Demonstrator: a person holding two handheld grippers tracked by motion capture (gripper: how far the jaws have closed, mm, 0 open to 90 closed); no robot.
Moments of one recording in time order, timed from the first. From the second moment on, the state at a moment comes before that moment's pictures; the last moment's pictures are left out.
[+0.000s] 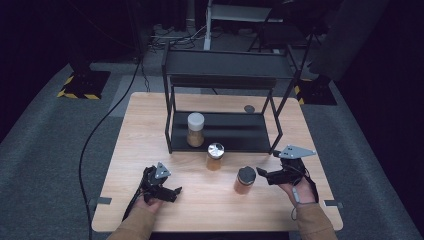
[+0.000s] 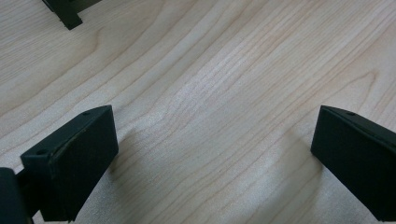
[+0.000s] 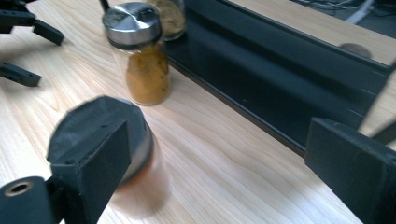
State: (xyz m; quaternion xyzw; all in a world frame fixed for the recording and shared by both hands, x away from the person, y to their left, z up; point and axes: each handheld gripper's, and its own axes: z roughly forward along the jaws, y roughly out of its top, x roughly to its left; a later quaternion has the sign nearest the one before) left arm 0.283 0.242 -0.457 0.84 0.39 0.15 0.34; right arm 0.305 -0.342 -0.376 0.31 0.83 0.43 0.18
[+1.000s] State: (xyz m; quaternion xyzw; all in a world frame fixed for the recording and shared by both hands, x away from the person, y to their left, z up) left arm 0.283 0.242 -0.457 0.84 0.39 0.15 0.34; right arm 0.346 -0.277 -0.362 0.25 0.86 0.43 0.13
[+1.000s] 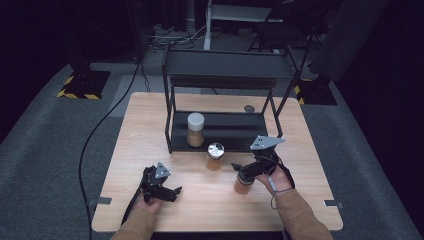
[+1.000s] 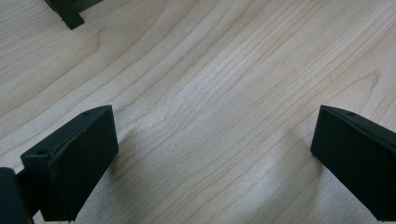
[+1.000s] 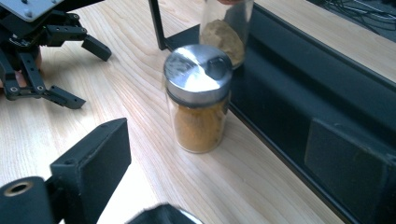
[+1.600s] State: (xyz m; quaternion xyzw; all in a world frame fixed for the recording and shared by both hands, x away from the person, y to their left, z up) left arm 0.283 0.241 -0.457 0.84 0.39 0.15 0.34; right arm 0.363 -0.242 -0.348 0.22 0.88 0.41 0.12
